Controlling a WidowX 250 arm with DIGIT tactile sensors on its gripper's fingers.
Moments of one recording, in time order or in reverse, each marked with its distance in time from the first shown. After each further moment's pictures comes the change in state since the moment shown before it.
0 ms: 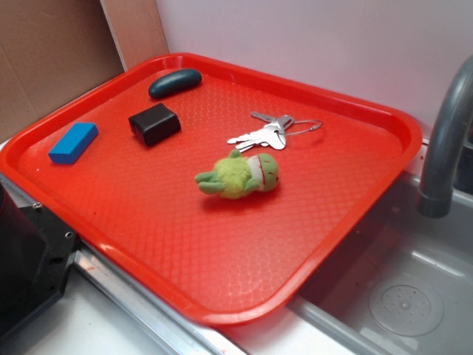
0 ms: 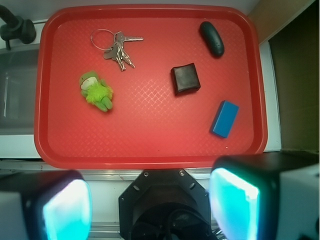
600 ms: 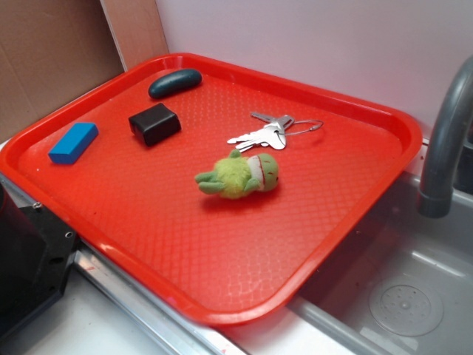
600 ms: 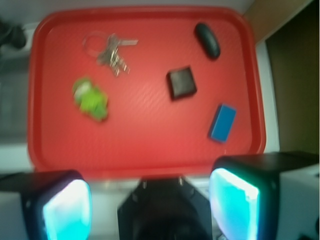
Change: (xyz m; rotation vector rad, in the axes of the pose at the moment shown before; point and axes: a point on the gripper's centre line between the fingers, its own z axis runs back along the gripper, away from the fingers) arm 0.042 -0.003 -0.023 0.052 0.040 0.045
